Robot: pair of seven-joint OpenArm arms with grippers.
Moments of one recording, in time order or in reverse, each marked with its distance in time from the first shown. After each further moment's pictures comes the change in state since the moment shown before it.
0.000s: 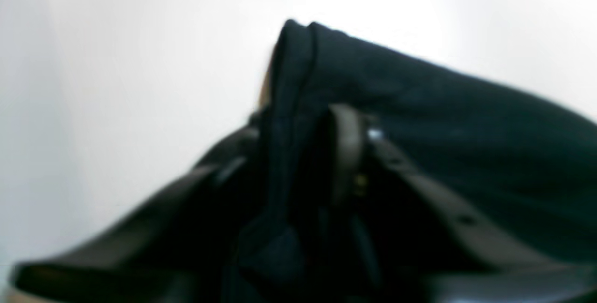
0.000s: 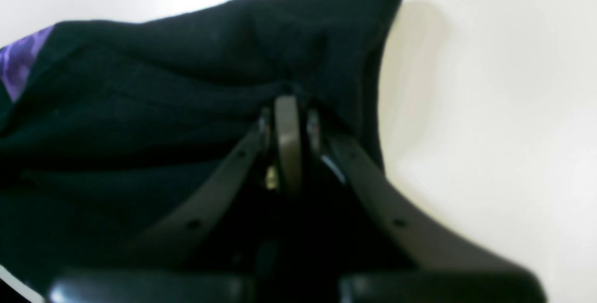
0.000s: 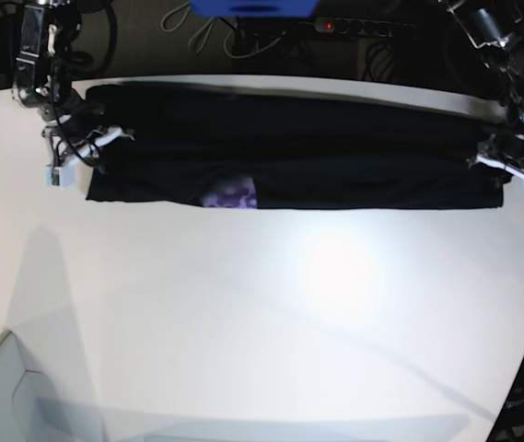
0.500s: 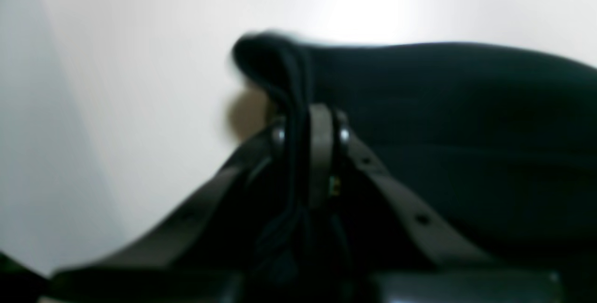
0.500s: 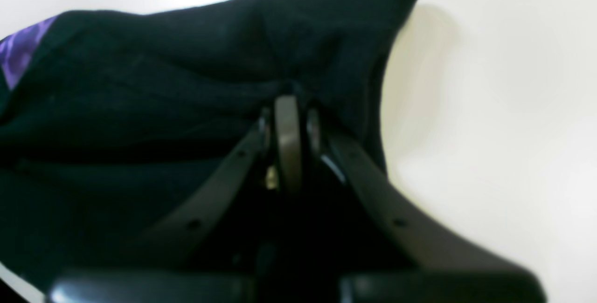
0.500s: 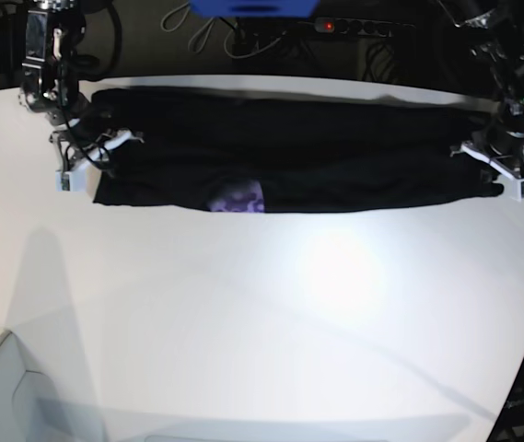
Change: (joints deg) left arm 6.1 6.9 0.7 26.1 3.4 -0.4 13.1; right arm 0.9 0.0 -3.5 -0.3 -0.5 -0.5 0.6
